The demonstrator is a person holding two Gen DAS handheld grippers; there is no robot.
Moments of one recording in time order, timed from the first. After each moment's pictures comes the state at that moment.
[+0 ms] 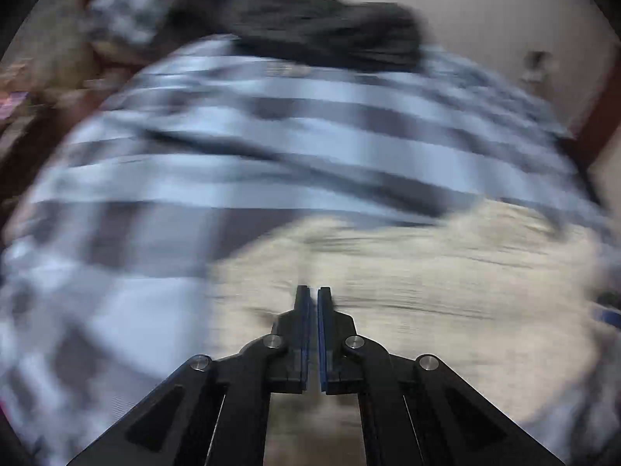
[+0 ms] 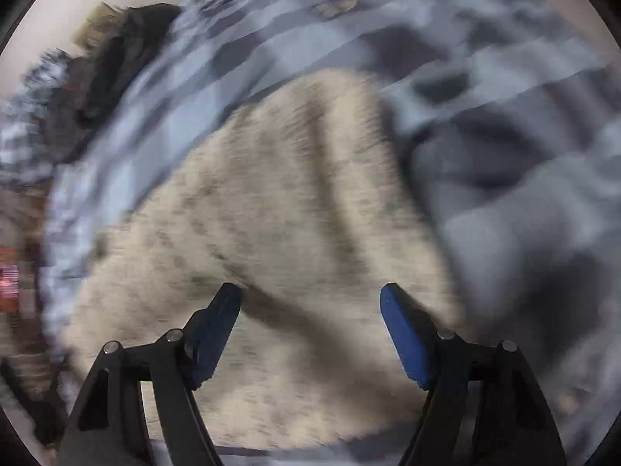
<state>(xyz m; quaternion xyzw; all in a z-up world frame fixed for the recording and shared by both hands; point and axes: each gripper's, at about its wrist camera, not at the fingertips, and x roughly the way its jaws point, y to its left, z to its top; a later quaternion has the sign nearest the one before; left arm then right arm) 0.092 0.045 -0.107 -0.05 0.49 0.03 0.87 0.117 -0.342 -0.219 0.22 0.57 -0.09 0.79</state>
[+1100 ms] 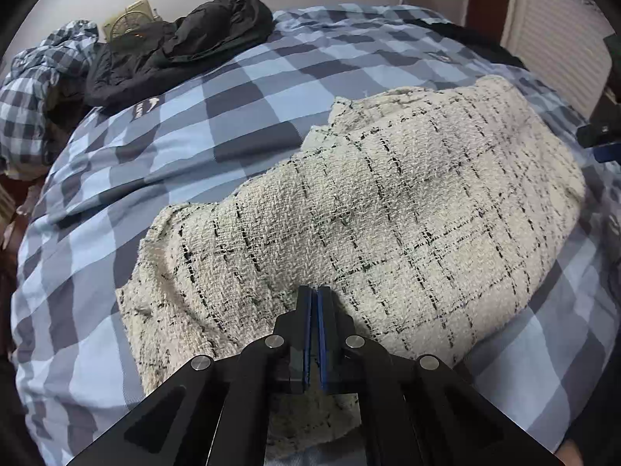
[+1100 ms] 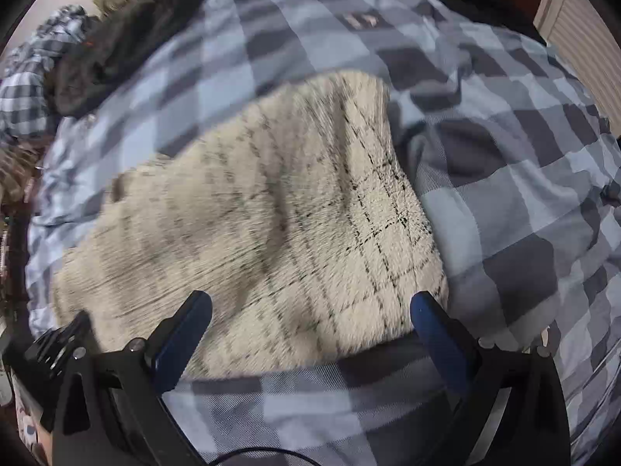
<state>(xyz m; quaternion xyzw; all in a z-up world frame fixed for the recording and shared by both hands) 0.059 -0.039 -0.129 0.14 0.48 -0.19 0.85 0.054 -0.305 -0.147 0.17 0.58 -0.05 0.80</state>
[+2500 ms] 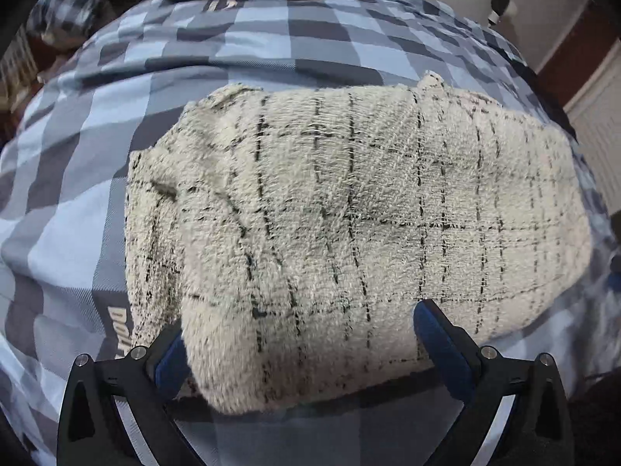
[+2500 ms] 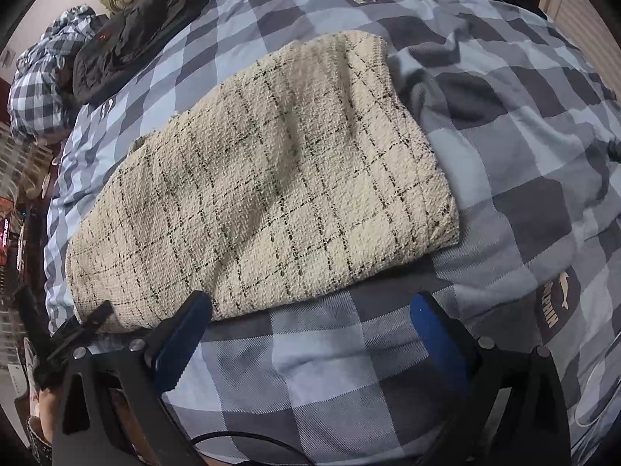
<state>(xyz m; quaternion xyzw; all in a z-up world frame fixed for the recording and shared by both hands) 0.053 0.002 -0.152 -0.02 0.56 -0.09 0.82 0.042 -0.282 -0.177 0.19 0.59 -0.03 0.78</state>
